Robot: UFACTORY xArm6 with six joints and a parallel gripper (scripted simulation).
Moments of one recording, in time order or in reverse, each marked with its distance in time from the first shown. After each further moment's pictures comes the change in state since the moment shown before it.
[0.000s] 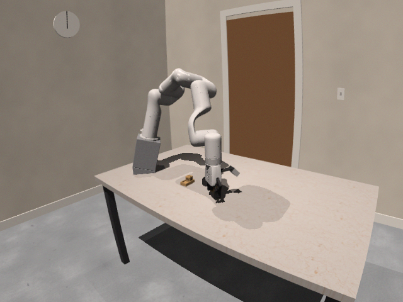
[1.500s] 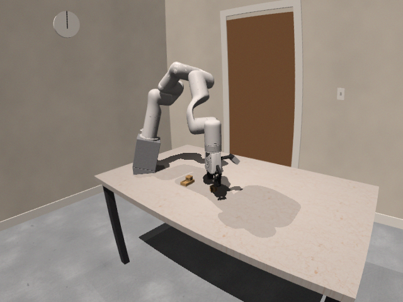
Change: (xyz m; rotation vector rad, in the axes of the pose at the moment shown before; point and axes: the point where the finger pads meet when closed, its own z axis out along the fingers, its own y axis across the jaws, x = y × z) arm 0.000 0.000 -0.060 0.000 0.000 -0.006
